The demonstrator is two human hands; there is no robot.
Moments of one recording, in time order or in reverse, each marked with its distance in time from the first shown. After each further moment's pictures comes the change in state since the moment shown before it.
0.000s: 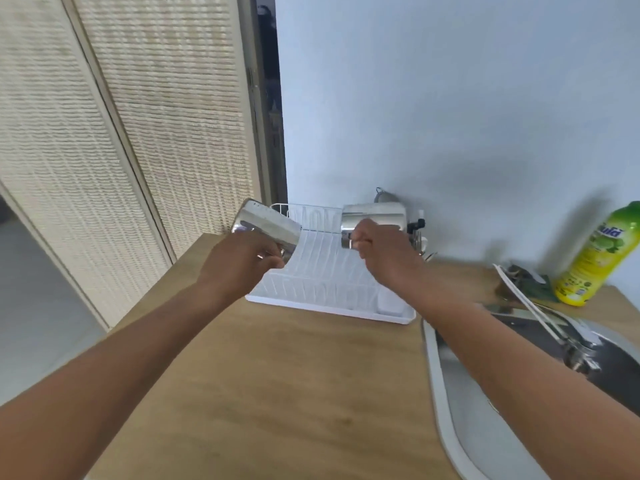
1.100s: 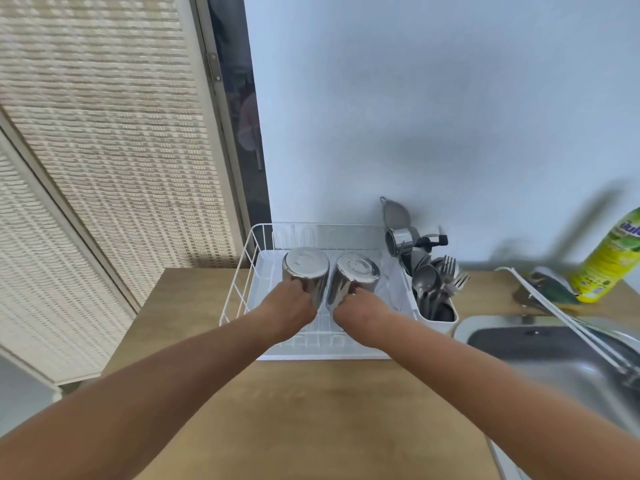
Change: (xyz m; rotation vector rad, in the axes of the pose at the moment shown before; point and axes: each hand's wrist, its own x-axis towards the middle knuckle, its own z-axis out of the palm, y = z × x) left_hand 0.126 -0.051 0.103 0.996 -0.545 0.763; right_hand 0.089 0.019 0.127 -0.861 -0.586 -0.248
